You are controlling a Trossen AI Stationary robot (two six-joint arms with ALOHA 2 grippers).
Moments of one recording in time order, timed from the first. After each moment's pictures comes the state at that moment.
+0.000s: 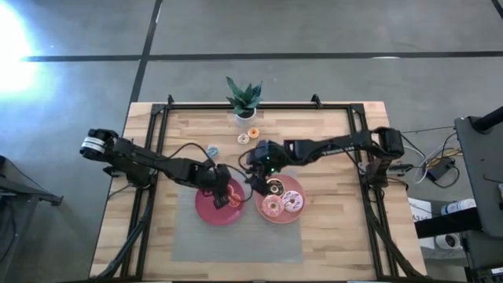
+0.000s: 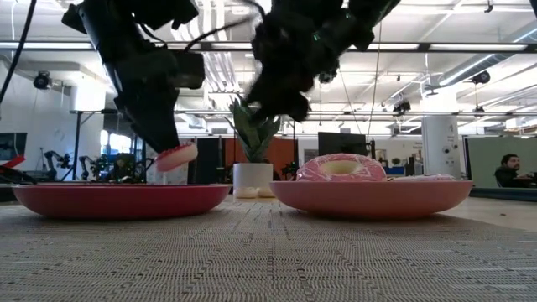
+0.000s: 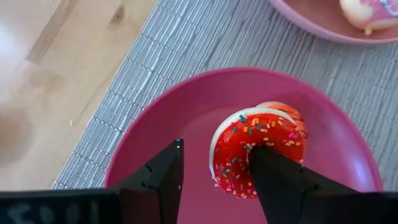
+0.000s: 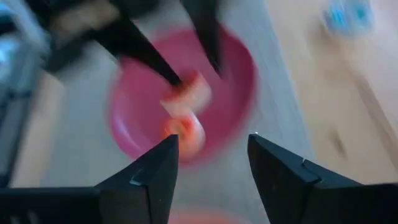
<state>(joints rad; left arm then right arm) -0.18 1.45 0.85 -0.45 -0.20 -0.60 -0.02 1.82 1.26 -0.15 -0.21 0.30</state>
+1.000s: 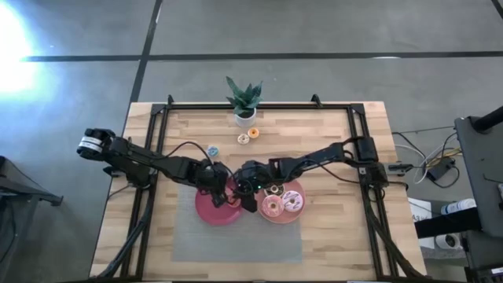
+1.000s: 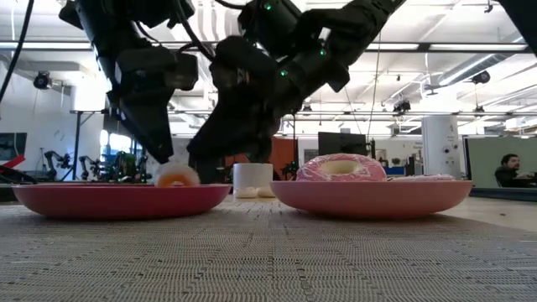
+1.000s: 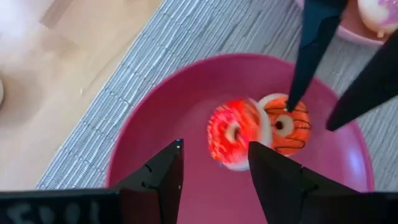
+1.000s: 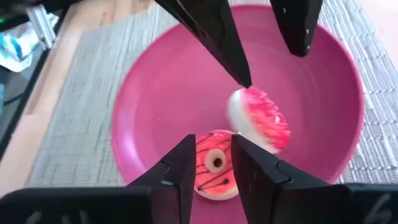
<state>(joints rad) -0.17 1.41 0.85 -0.52 -0.18 -0.71 0.05 2.07 1.32 0.09 -0.21 0.32</state>
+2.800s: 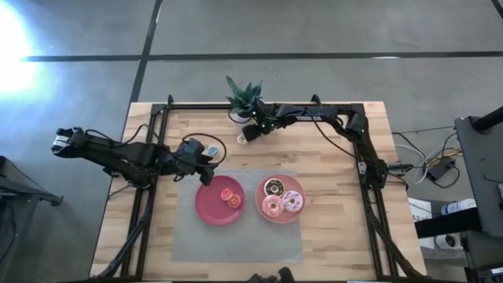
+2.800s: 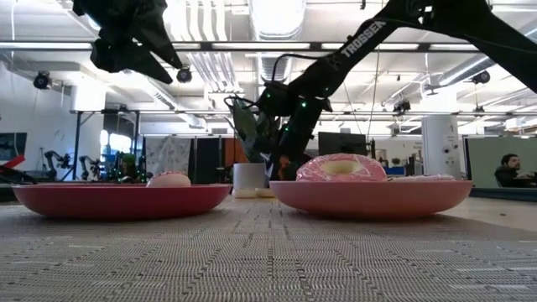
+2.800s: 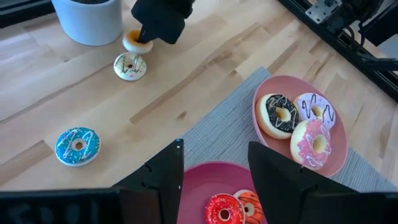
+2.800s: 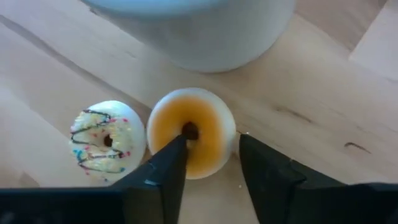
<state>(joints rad) -0.18 1.00 0.85 -0.59 -0.47 -0.87 -0.46 2.20 1.60 -0.48 0.00 0.65</state>
